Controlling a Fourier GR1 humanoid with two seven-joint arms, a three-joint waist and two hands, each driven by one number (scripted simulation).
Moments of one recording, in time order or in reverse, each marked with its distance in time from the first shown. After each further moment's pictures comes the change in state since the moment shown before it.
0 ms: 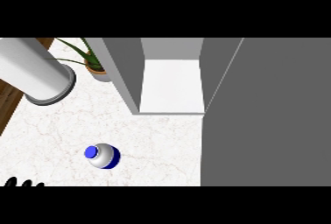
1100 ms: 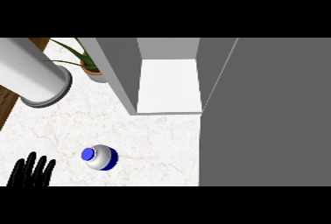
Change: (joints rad) left arm -0.221 -0.001 0.161 0.324 0.084 0.033 -0.045; right arm 0.253 0.000 0.011 -0.019 0.008 0.129 -0.192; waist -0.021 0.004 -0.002
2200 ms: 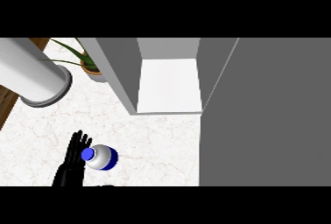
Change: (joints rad) left arm -0.423 -0.012 0.107 0.779 -0.099 0.009 -0.305; right arm 0.184 -0.015 -0.075 0.006 -0.001 0.107 -0.180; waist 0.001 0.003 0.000
